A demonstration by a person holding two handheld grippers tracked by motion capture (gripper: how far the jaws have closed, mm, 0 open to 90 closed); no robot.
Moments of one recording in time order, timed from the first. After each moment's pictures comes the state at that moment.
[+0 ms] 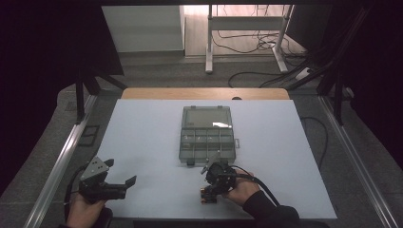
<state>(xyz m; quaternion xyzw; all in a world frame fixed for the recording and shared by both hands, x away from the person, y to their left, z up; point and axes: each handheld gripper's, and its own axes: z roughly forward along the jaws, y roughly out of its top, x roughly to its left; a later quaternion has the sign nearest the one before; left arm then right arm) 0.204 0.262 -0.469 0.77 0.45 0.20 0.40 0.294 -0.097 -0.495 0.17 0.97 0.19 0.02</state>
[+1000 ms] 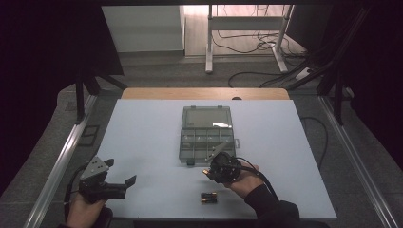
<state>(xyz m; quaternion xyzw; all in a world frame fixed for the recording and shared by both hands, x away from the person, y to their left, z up) 0.204 0.263 -0.469 0.77 0.46 0.20 0.40 0.309 -0.108 -0.469 0.22 0.94 0.24 0.05</state>
